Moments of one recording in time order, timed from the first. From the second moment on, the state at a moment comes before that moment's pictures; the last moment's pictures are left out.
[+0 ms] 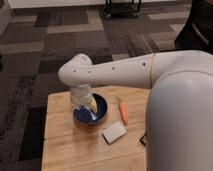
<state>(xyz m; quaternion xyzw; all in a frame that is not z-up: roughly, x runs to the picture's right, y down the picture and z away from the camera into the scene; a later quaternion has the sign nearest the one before) -0.104 0.101 0.704 -0.26 0.23 0.64 0.68</state>
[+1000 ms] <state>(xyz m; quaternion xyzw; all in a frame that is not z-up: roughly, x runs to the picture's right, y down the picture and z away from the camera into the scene) -0.101 0.104 0.705 -0.26 0.24 0.64 0.68</state>
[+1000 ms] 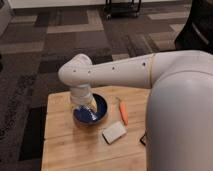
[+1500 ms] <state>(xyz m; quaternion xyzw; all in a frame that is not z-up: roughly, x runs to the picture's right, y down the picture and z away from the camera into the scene) 0.002 0.129 0.714 -0.24 0.28 0.71 0.61</state>
